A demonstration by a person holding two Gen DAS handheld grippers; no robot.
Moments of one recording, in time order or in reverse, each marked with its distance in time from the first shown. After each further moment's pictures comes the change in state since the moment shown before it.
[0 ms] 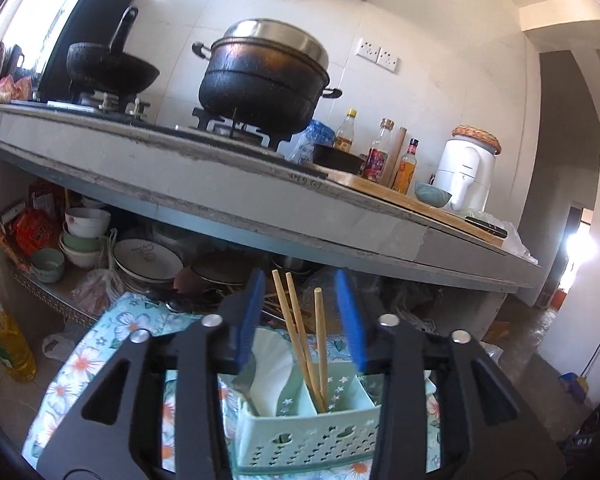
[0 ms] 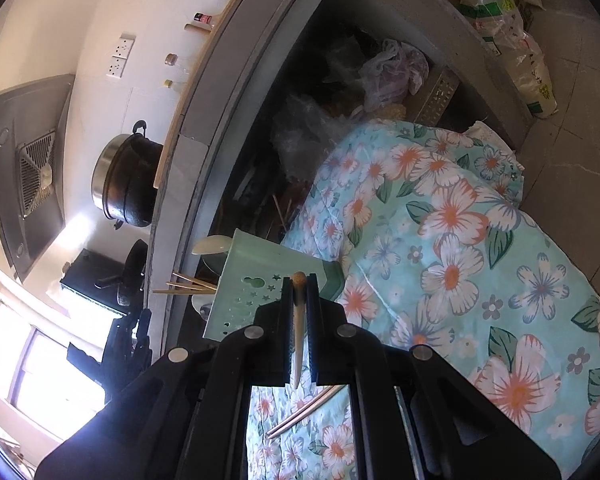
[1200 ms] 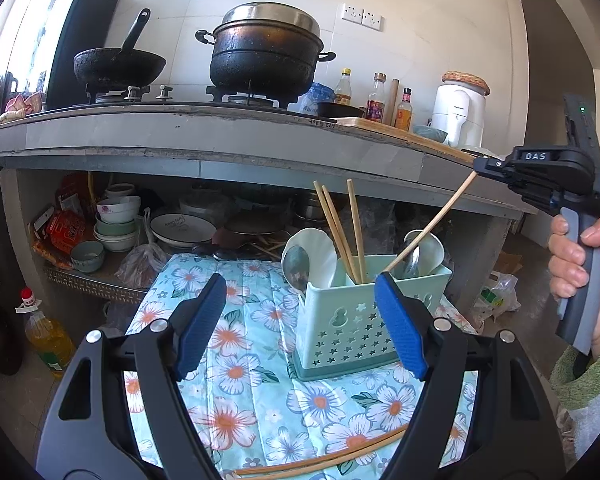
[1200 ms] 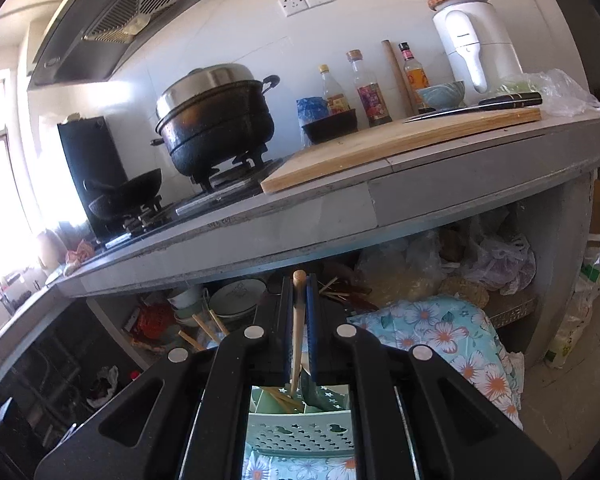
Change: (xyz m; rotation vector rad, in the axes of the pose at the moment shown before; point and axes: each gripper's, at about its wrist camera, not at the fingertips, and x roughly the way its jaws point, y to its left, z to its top) left arm -0.076 0.026 -0.039 0.132 0.148 0.038; right arm 0.097 0.223 0.023 -0.778 -0.113 -0.104
